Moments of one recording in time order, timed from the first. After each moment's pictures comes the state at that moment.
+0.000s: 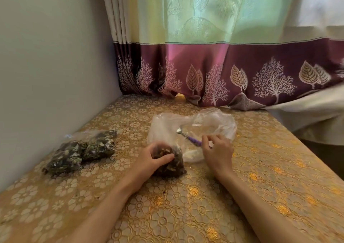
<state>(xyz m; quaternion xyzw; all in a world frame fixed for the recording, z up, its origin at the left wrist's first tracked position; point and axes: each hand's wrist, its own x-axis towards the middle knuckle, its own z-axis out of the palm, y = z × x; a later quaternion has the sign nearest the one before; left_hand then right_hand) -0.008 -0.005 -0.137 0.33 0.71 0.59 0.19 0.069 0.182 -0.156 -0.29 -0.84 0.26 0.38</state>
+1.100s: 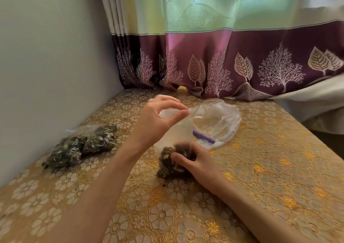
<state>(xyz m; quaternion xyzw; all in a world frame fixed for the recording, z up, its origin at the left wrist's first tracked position) 0.009 0.017 -0.057 0.47 0.74 0.49 -0.07 0.095 0.129 -0.156 -0.02 -0.80 0.55 0.24</state>
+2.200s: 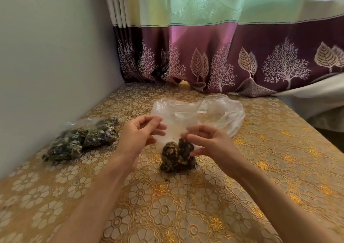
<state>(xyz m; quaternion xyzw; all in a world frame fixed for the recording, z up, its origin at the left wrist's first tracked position) 0.001 -0.014 -0.100 0.24 0.65 0.71 0.13 0.101 0.149 -0.124 -0.07 -0.65 0.74 0.17</state>
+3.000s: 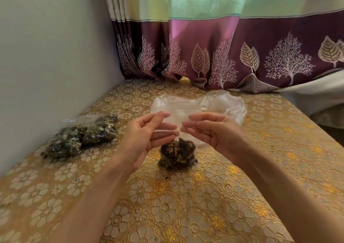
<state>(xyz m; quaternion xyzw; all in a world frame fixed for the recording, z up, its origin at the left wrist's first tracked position) 0.014 -0.012 -0.094 0.23 0.55 0.77 0.24 0.105 0.154 -0.096 -0.05 -0.56 0.82 0.13</state>
